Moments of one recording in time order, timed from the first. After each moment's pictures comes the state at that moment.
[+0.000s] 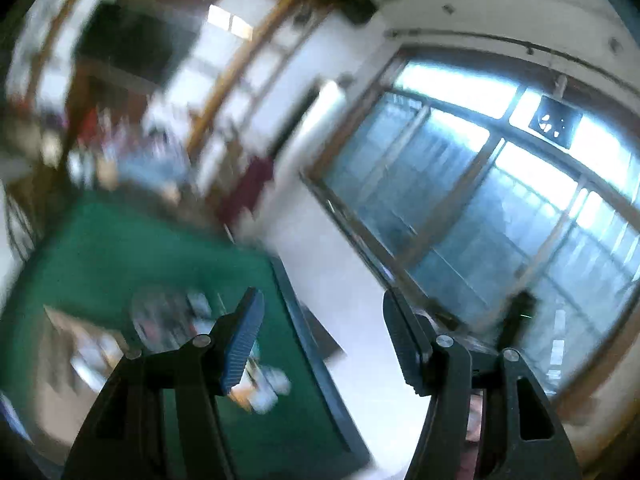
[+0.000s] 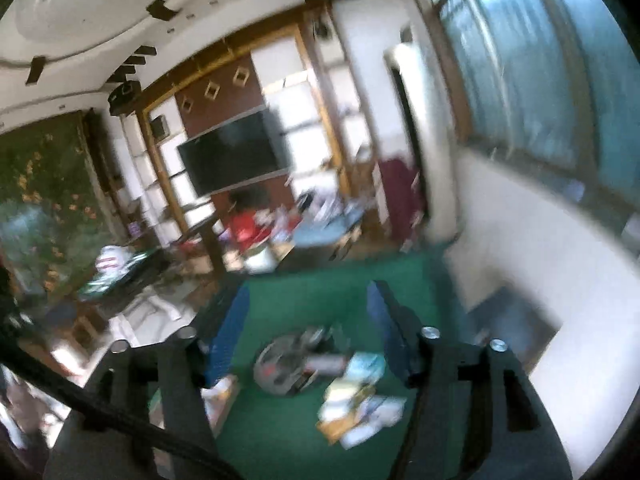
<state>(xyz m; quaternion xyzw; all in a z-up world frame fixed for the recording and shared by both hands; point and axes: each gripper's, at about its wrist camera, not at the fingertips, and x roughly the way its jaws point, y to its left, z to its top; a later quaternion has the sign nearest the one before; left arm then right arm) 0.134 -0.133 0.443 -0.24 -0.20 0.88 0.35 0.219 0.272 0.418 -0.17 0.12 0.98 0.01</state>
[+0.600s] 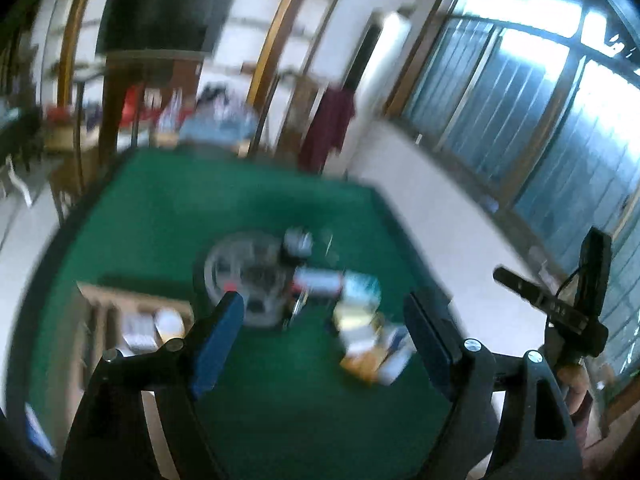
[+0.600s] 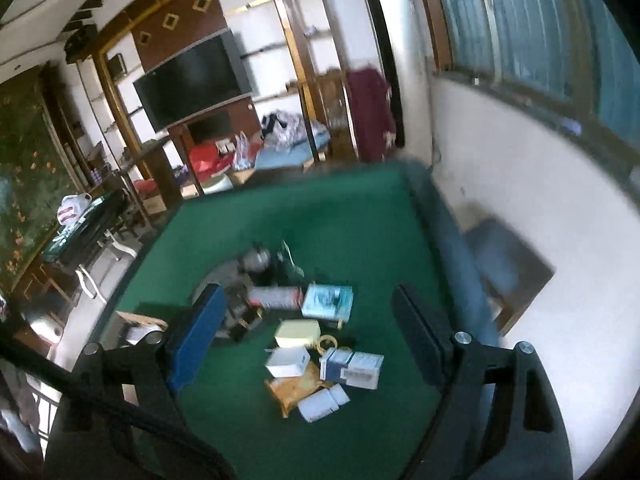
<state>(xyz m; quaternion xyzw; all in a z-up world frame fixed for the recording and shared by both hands) 0.044 -0.085 0.217 -0.38 -0.08 0.89 0.25 0.119 0.278 0.214 -0.32 0.14 0.94 0.03</state>
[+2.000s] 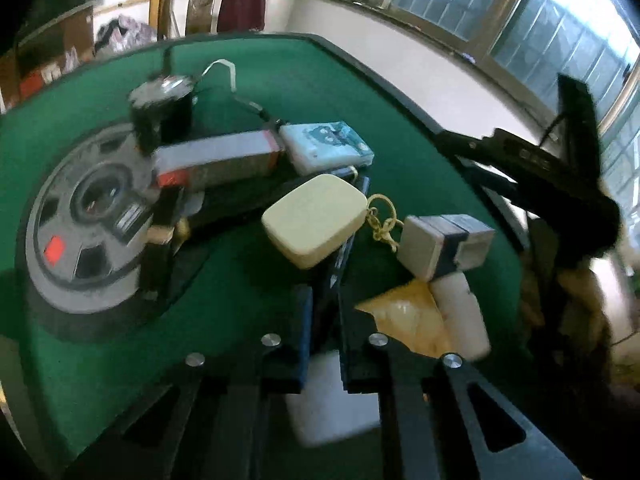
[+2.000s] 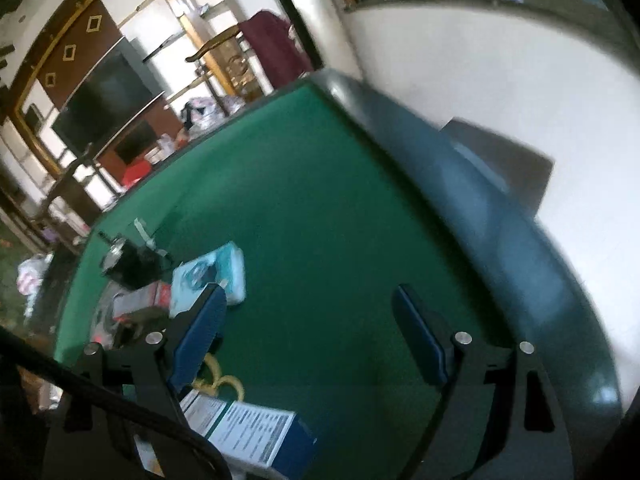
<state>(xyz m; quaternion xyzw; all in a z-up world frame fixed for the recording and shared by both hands) -0.003 0.081 0.044 -0.50 0.05 0.78 0.38 0.058 0.379 0.063 -0.35 0.26 0.89 0.14</state>
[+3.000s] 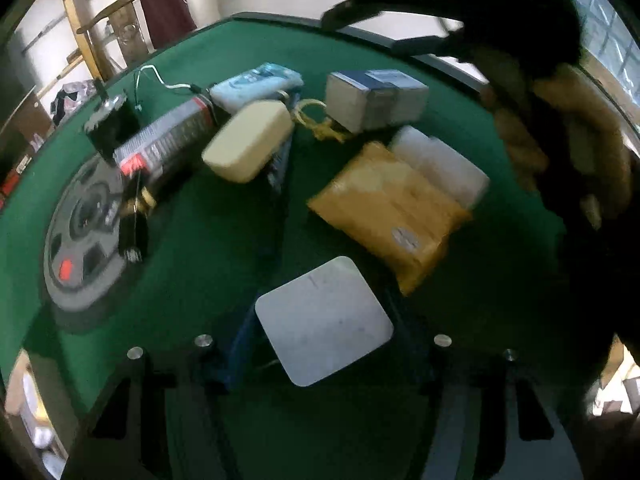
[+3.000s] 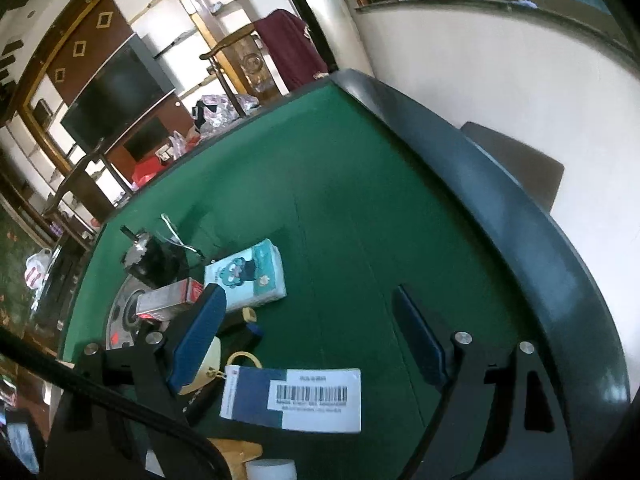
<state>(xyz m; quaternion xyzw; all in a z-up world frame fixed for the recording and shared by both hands) 0.061 0.098 0.031 -0.46 0.25 0.75 0.41 0.047 0.358 0.068 -0.36 0.26 0.89 0.12</state>
